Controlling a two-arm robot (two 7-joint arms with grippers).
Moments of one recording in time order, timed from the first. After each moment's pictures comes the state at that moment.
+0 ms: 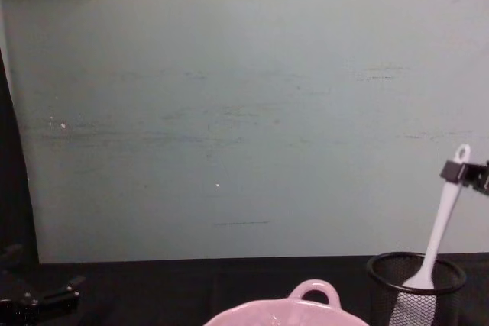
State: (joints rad) left arm -0.20 0.60 0.45 -1.41 -0.25 -0.12 0.03; right arm 0.26 0.44 -0.24 -1.42 0.90 0.05 0.33
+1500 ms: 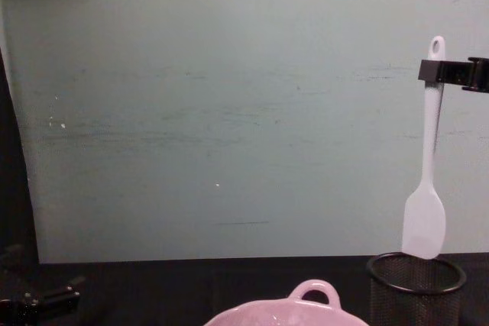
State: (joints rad) left arm -0.20 0.60 0.45 -1.41 -0.25 -0.12 0.03; right arm 0.31 0.57 -0.26 -1.67 0.70 0.14 0.32
